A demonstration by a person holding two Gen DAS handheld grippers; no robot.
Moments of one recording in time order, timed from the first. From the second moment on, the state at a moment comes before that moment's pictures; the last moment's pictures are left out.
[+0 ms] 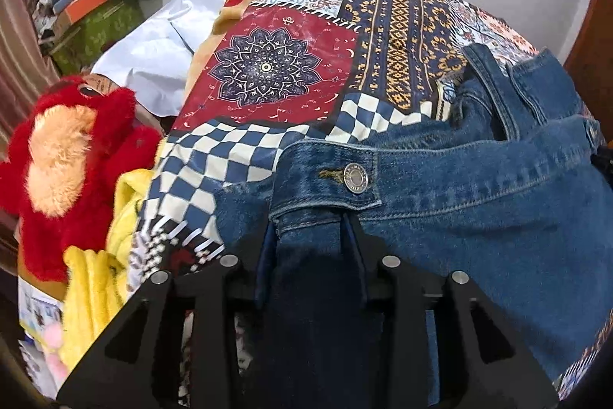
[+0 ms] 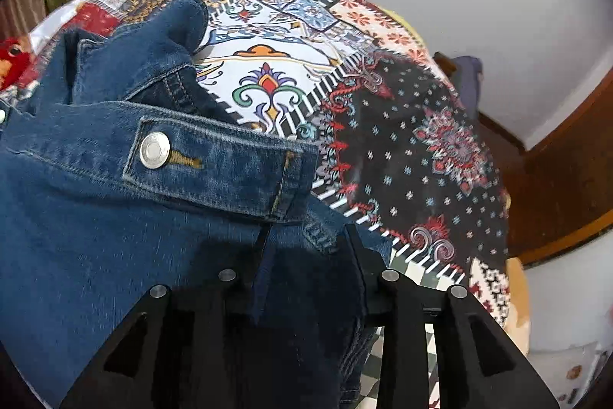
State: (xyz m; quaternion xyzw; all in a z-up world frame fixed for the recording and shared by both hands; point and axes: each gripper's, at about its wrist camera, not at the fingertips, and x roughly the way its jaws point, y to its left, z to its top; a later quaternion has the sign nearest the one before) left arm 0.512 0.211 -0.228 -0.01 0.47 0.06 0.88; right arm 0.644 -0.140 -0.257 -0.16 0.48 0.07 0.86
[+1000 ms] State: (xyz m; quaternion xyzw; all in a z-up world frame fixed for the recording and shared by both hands) left arm 0.454 0.136 -0.241 -0.02 0.50 -0.02 0.87; right arm 0.527 0.015 -0.237 -0.19 0.45 0.27 0.83
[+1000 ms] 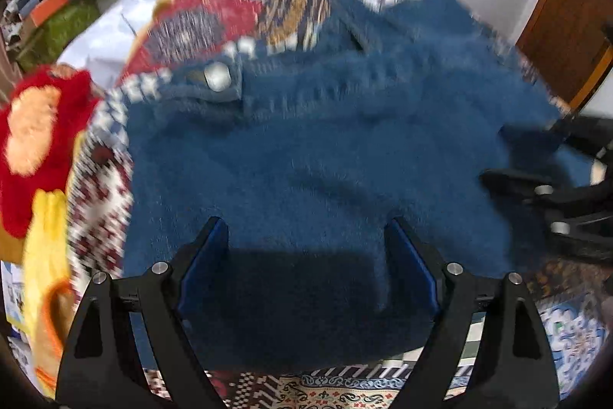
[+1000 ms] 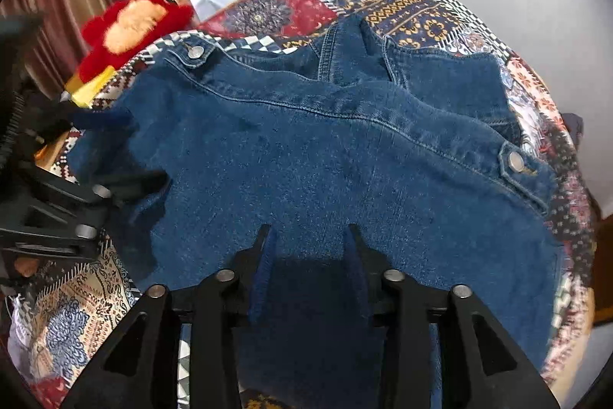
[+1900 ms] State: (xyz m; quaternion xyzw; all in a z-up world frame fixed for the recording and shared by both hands) left arm 0.355 0.226 -0.257 -0.12 0.49 0.10 0.86; right arm 0.523 -0.211 -0.245 0.03 0.52 0.12 0.85
